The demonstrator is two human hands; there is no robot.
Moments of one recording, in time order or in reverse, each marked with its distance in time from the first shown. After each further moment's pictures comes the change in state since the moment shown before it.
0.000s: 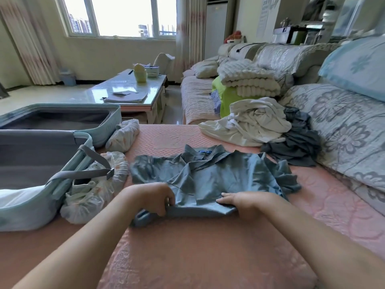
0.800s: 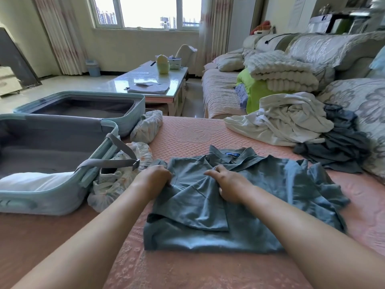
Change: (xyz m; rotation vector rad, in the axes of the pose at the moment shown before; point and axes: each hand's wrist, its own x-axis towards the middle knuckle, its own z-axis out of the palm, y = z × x) left_hand 0.013 -0.089 0.017 0.229 0.343 -0.216; right_hand 0.111 -0.071 -0.018 -0.041 0.490 -0.087
